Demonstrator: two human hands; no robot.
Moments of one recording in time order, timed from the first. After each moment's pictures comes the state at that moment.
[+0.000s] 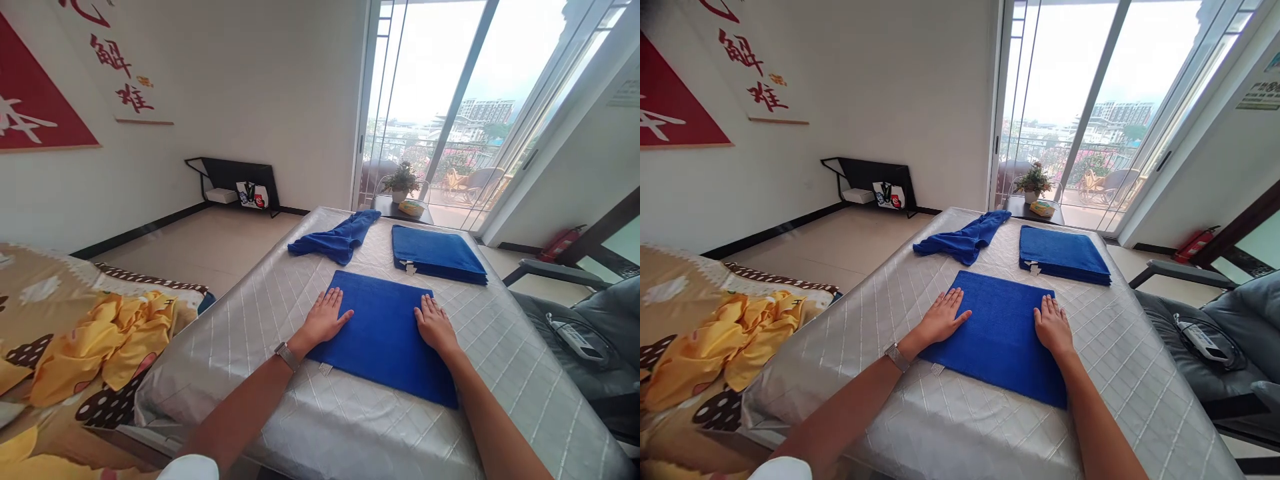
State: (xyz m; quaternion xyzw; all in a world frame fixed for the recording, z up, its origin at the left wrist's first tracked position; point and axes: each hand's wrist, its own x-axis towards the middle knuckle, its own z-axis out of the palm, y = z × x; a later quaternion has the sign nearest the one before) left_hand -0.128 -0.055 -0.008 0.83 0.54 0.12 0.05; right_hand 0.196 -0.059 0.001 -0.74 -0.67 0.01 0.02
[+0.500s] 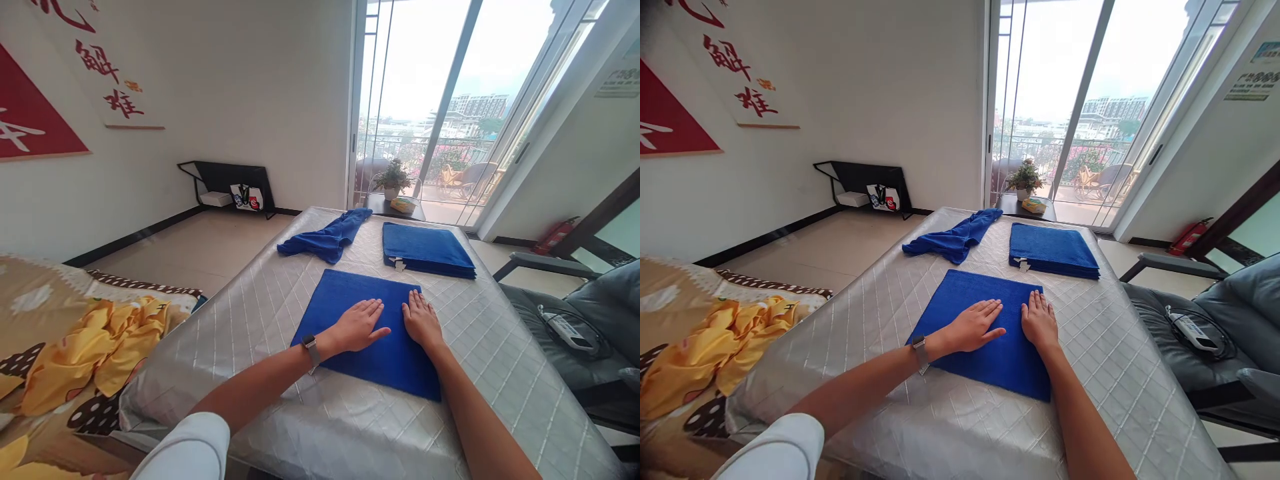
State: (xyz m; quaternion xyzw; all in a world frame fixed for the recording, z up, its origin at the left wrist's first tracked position) left_hand -0.024 -0.075 0.023 0.93 0.35 0.14 0.02; right_hand 0.191 -0.066 0.009 -0.74 -0.67 0.02 0.04
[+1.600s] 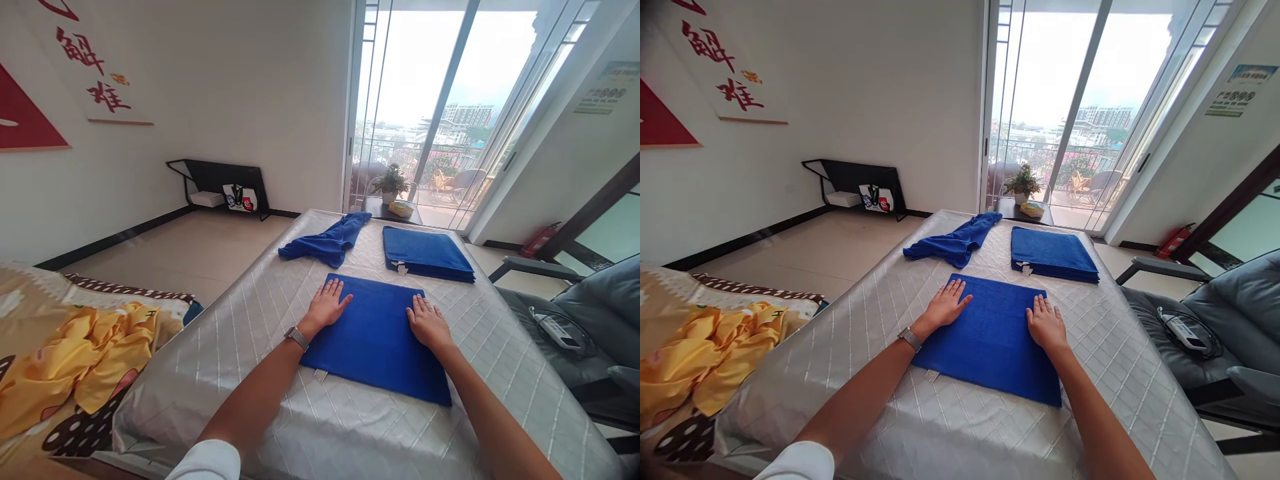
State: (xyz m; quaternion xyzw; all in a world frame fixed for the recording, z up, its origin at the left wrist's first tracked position) left_hand -0.104 -0.008 0.000 0.81 0.58 0.09 0.04; right_hand 0.194 -0.059 0.013 -0.74 -0.67 0.00 -0.04
